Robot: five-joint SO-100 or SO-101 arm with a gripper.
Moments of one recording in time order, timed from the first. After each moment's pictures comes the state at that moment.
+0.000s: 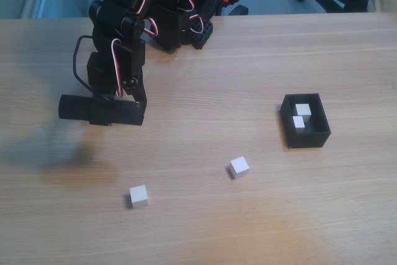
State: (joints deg) arm 31.9 103.0 126.5 46.6 -115.2
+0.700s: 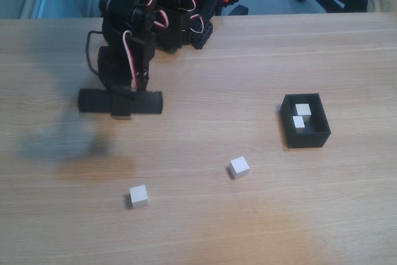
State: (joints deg) arm 28.3 112.9 132.2 50.1 -117.2
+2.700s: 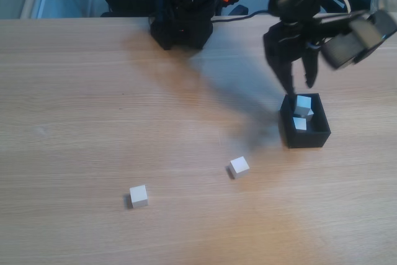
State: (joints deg) arm -38.1 106.2 102.3 59.0 -78.8
